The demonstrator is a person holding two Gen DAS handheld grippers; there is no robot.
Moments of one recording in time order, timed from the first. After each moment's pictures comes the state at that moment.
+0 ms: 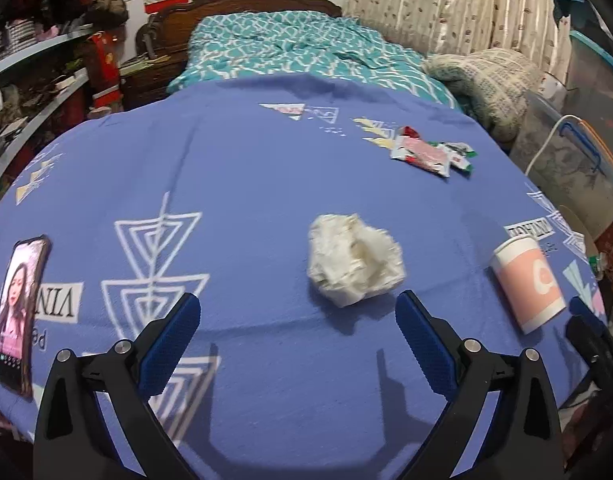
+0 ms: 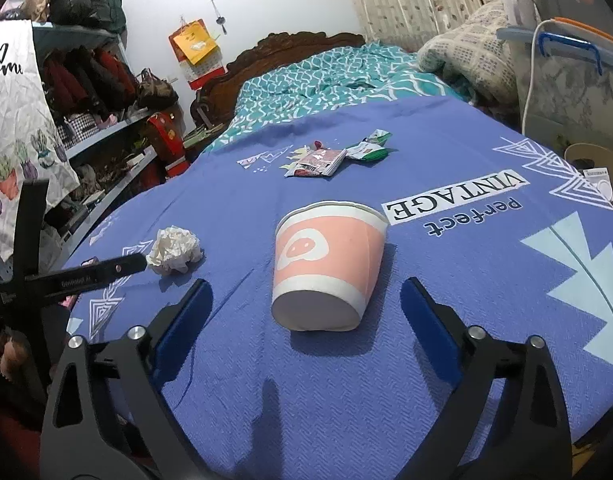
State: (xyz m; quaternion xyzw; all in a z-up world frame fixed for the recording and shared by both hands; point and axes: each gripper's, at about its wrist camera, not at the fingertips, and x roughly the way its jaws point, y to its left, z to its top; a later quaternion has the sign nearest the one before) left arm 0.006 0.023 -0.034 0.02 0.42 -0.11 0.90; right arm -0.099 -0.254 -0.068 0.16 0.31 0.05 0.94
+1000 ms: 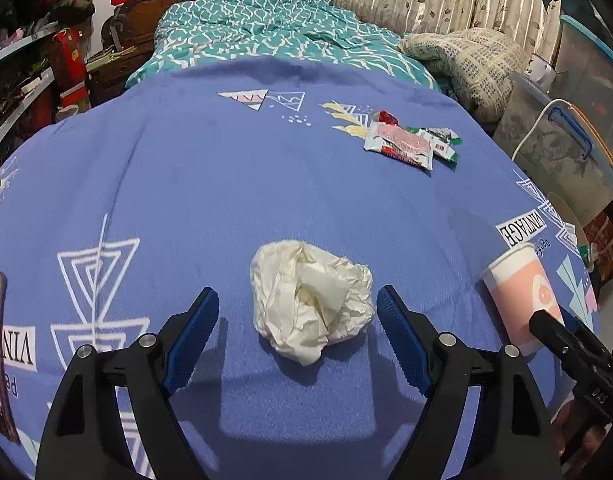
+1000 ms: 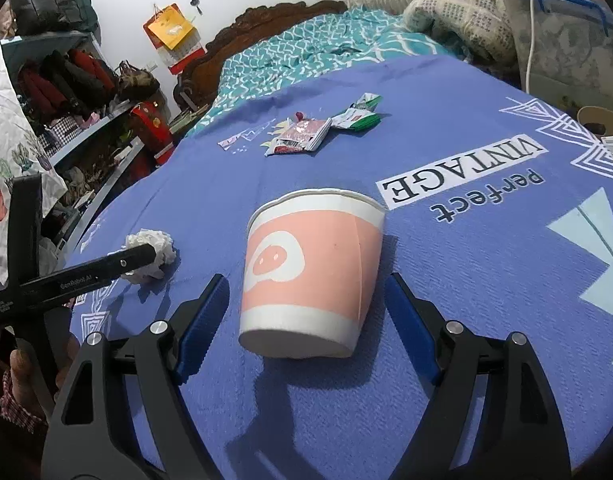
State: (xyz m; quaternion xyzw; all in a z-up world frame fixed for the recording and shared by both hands) left arm 0.049 -0.006 -0.048 0.03 0.45 -0.15 0.88; right arm -0.057 -0.259 -0.087 0.20 0.36 0.04 0.91
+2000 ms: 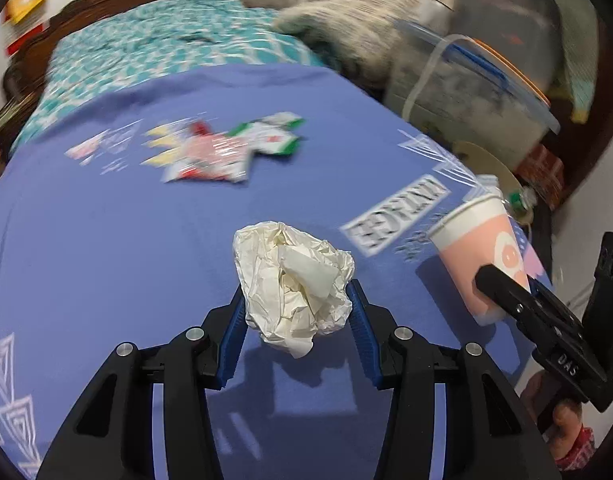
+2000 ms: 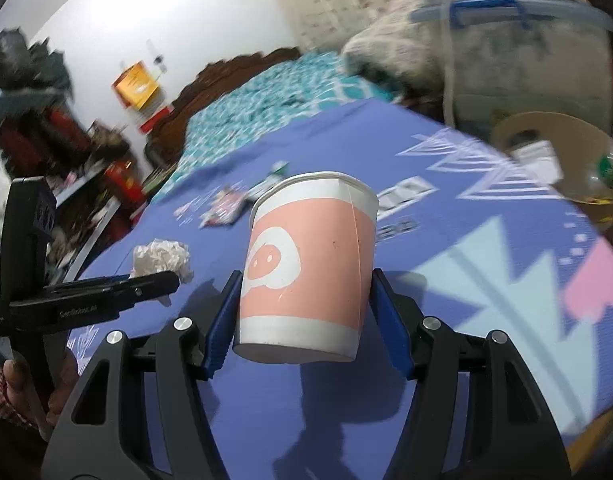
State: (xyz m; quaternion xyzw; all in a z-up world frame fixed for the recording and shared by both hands) left arm 0.041 -0.164 -0.034 0.10 0.45 -0.32 0.83; right arm -0.112 -0.375 -0.071 0.25 0.28 -0.05 0.93
